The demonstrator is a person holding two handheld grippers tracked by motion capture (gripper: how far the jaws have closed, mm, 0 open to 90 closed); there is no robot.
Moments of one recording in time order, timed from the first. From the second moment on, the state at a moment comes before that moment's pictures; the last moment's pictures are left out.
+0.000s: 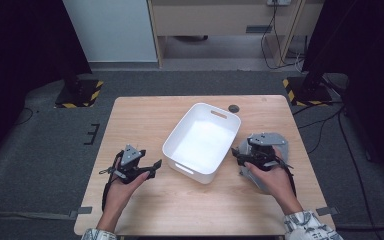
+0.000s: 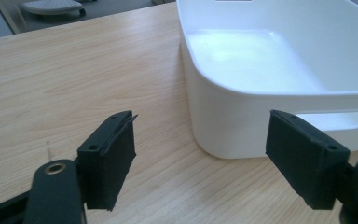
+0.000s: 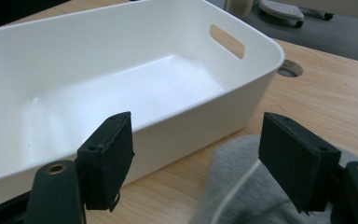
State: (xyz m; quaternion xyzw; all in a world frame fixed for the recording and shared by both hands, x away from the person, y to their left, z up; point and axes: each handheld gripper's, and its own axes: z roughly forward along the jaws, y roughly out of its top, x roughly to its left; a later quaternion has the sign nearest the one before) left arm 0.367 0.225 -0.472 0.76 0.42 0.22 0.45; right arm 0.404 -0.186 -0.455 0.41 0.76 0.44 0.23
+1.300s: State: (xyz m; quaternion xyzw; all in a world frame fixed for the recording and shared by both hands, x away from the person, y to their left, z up) left arm 0.423 0.184 -0.468 0.77 0.44 0.20 0.42; right arm 0.406 -0.146 -0.468 0.44 0.76 0.44 0.19
